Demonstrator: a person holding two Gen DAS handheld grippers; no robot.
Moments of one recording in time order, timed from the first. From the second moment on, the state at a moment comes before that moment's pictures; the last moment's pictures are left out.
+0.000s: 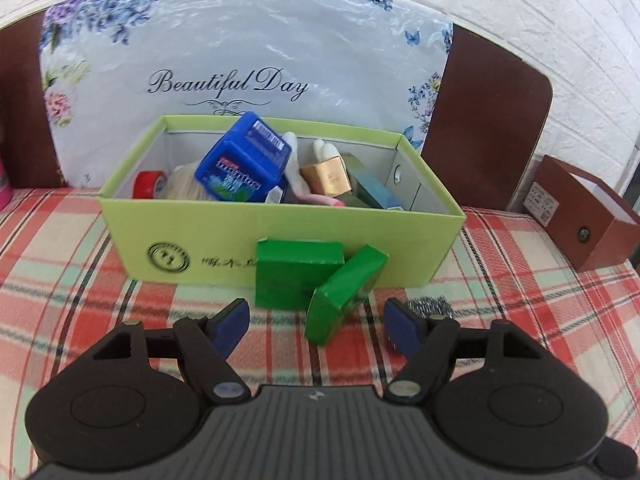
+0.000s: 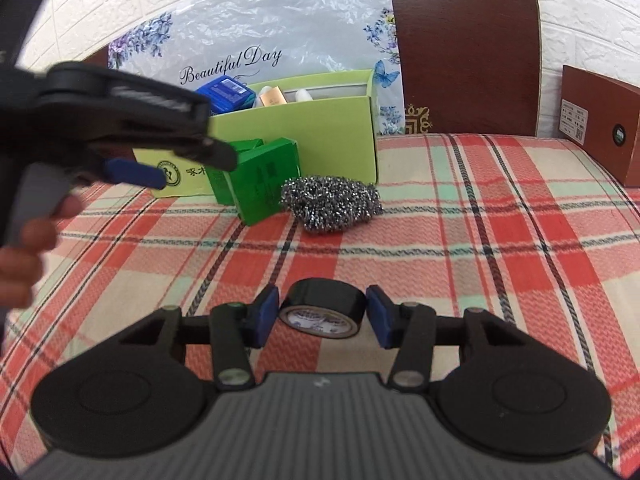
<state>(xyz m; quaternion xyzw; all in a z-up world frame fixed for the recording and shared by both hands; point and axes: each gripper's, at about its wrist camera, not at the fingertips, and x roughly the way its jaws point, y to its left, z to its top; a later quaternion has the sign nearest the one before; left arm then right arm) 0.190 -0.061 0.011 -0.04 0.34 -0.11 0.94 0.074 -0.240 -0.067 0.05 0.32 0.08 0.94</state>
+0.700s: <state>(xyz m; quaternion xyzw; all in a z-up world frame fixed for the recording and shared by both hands) 0.079 0.022 -0.012 -0.12 0.40 -0.15 0.89 0.012 -0.242 -0.057 0.05 0.32 0.15 0.93</state>
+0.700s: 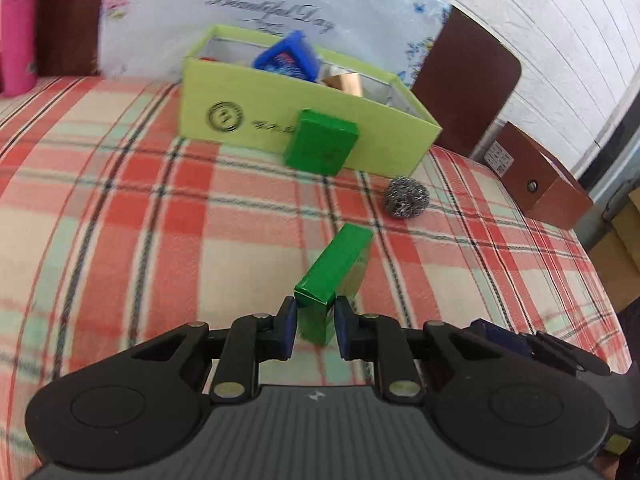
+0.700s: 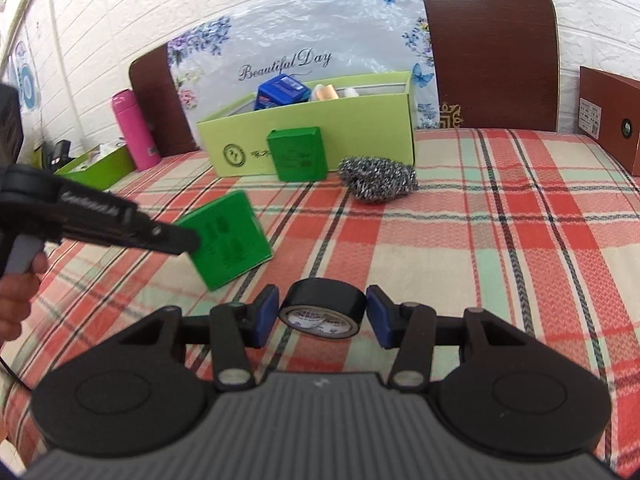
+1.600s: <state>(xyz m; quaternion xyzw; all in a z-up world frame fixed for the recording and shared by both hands) 0.109 -0.017 -0.031 0.05 0.36 -0.15 0.92 0.020 -0.234 -0.069 0.02 0.35 0.10 0.93</state>
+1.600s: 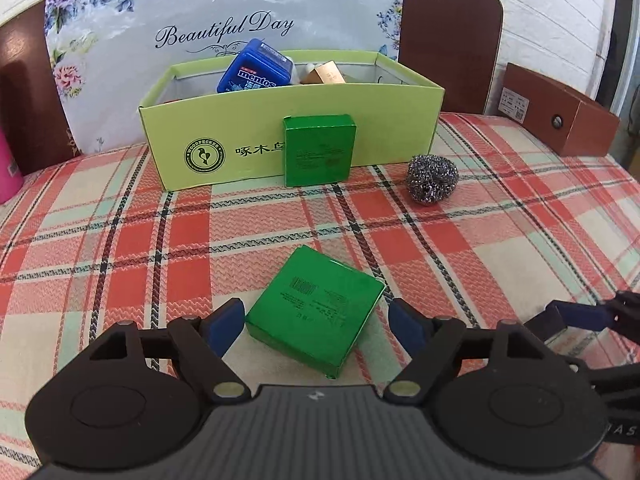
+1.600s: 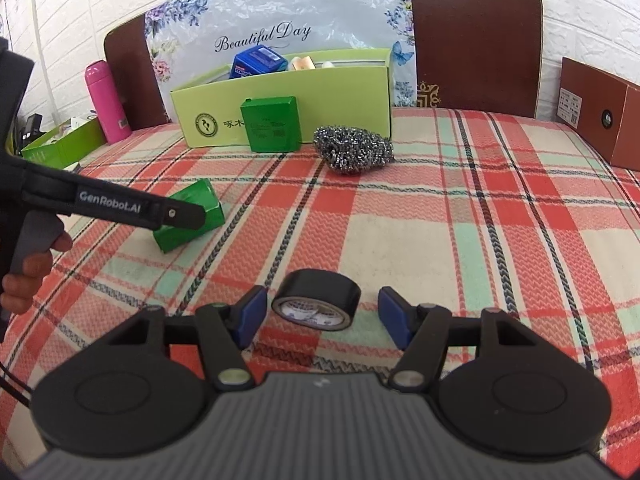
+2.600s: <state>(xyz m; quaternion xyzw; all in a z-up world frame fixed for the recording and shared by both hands) 0.126 -0.002 -0.003 0.05 0.33 -0.16 0.93 0.089 -0.225 -0.006 0.02 0.28 0.13 0.95</state>
